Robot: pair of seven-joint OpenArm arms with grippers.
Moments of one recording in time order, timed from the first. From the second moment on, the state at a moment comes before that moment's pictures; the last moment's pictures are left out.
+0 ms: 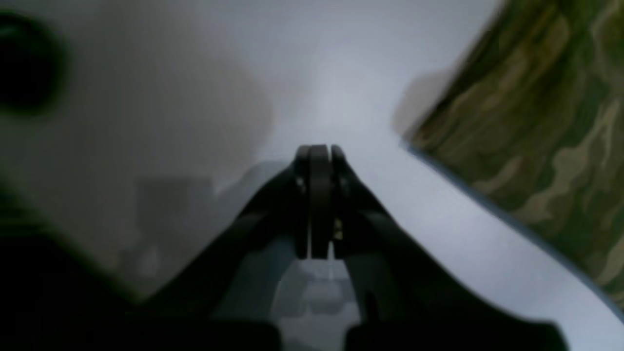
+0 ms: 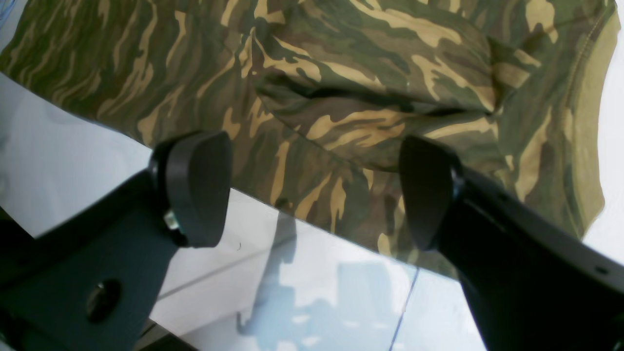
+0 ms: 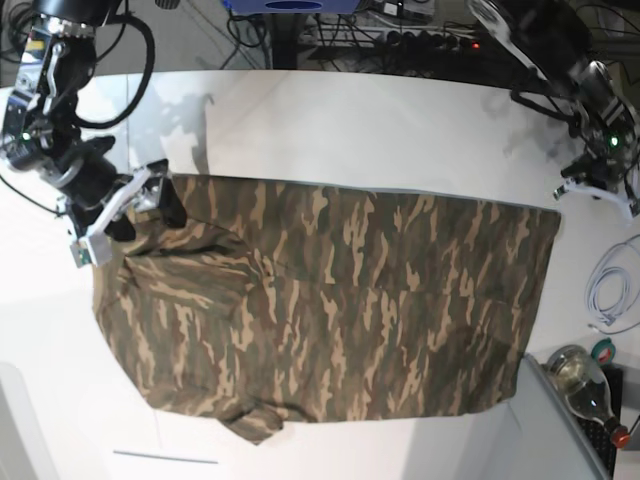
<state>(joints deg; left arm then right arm) -0.1 -6.9 -52.8 71.9 4.6 -17.6 26.6 -11.3 1.3 23.0 94.4 23.6 40.2 -48.2</state>
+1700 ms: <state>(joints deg) -8.1 -14.1 -44.6 46.0 -22.2 -18.8 24.9 -3.7 0.9 46.5 54.4 42.9 41.4 -40.1</state>
